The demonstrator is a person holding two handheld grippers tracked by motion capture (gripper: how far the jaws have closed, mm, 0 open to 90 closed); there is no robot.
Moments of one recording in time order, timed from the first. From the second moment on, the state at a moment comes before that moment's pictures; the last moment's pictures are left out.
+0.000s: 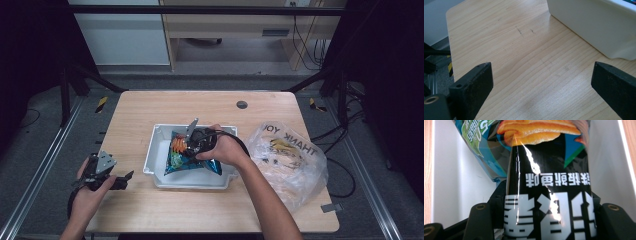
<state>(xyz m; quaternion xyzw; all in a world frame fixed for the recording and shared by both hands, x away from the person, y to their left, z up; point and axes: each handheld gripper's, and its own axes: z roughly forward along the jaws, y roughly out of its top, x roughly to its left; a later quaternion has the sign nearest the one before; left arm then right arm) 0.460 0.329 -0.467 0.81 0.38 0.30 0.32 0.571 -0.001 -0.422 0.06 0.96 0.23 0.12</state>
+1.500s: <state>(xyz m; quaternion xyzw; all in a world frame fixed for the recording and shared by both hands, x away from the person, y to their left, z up) 0.460 0.328 -0.468 0.81 0.38 0.30 0.32 0.551 -0.041 -0.359 0.18 0.90 0.35 0.19</state>
